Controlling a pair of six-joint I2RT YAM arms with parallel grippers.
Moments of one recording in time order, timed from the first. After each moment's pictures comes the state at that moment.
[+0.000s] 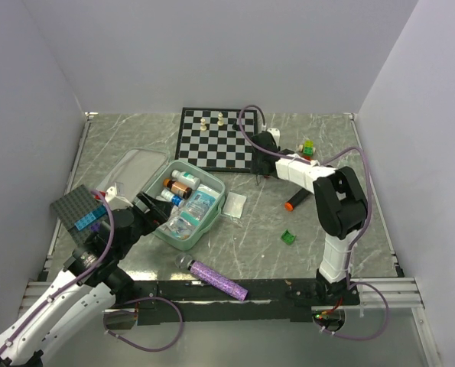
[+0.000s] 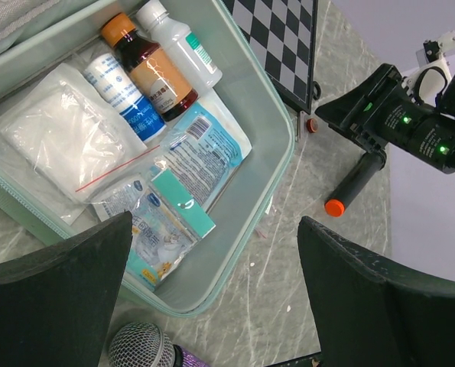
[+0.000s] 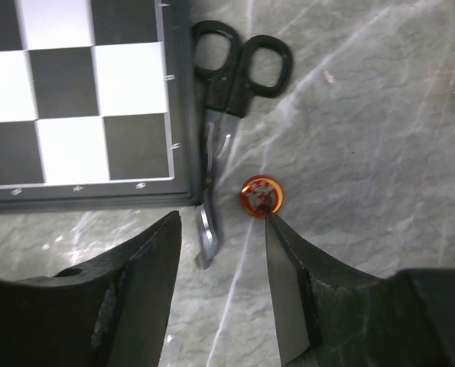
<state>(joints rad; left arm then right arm) -0.65 0.42 0.50 -0.49 -0.35 -1.00 0.46 1.87 1.27 -0.28 0.35 0.44</state>
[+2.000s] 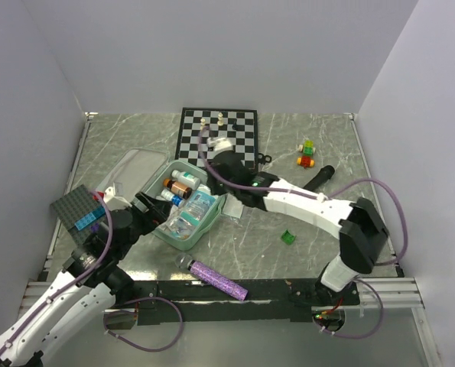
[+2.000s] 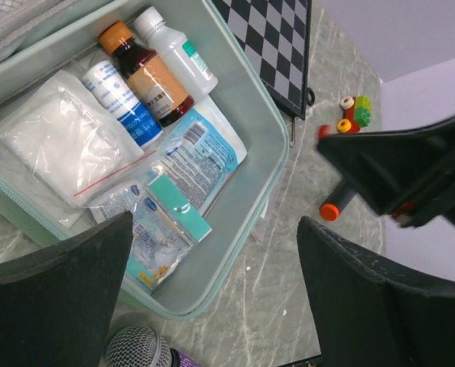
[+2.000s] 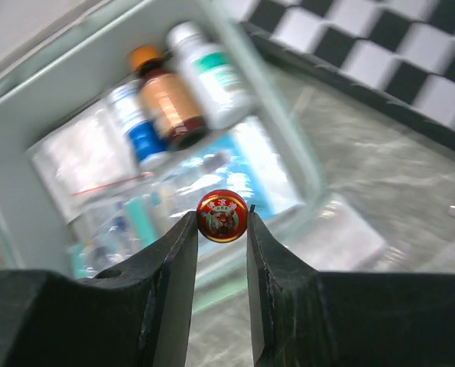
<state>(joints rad) -0.65 0.41 0.50 -0.48 -0.36 -0.99 0.88 1.57 1.22 -0.25 0.27 0.38</state>
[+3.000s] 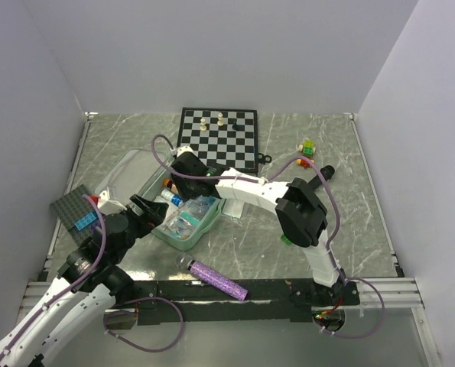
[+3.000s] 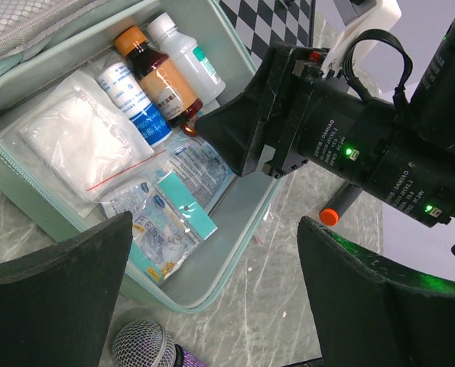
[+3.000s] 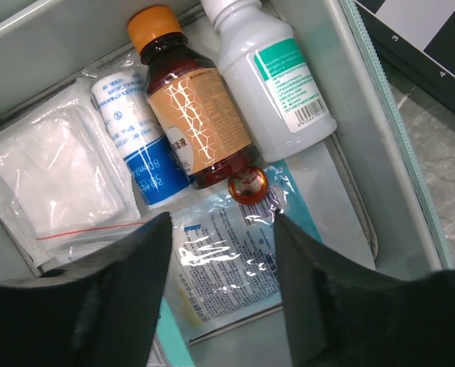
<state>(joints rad) -0.65 0.34 0.50 -0.55 -0.39 -1.01 0.96 2.08 1.69 -0.48 0.23 0.34</state>
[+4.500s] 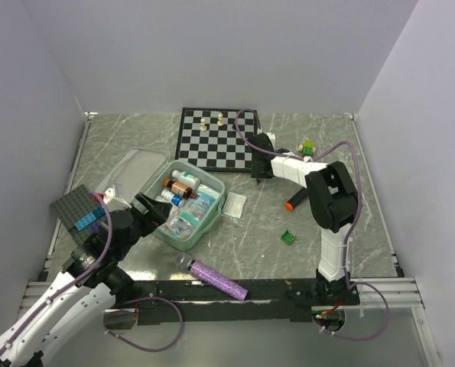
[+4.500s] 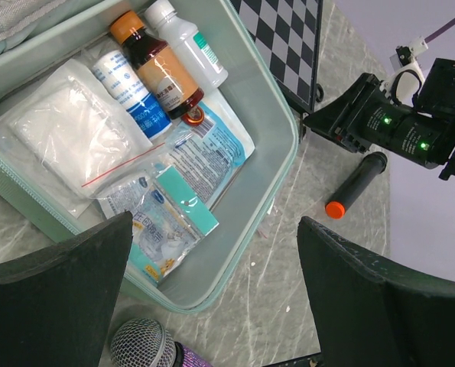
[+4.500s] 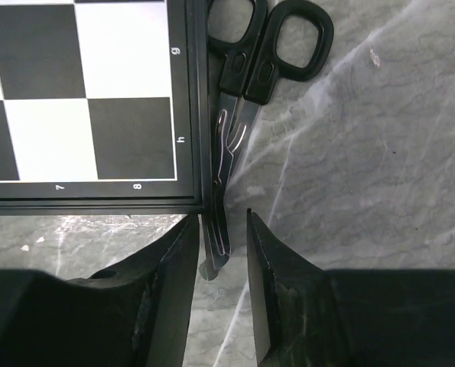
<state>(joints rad) -0.65 0.40 0.50 -0.52 -0.37 -1.01 0.45 1.97 1.32 -0.33 0.29 0.43</state>
